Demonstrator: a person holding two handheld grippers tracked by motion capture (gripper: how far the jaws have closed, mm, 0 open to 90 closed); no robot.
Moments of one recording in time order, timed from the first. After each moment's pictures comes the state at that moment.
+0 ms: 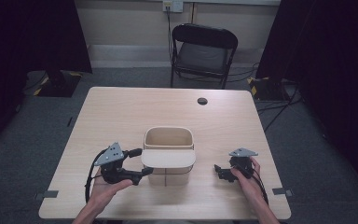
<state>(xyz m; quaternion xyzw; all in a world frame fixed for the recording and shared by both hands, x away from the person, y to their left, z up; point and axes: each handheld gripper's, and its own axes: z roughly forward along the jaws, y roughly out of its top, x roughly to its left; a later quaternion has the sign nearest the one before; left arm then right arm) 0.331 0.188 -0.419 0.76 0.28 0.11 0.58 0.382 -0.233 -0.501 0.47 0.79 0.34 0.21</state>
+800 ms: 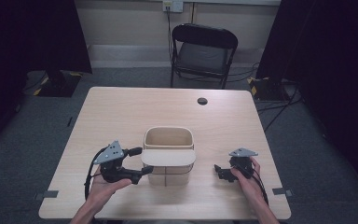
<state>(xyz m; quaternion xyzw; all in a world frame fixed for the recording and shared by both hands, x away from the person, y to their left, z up) 0.332 0.187 -0.410 0.76 0.27 0.11 0.57 0.382 -0.233 -0.501 0.47 0.79 0.34 0.21</state>
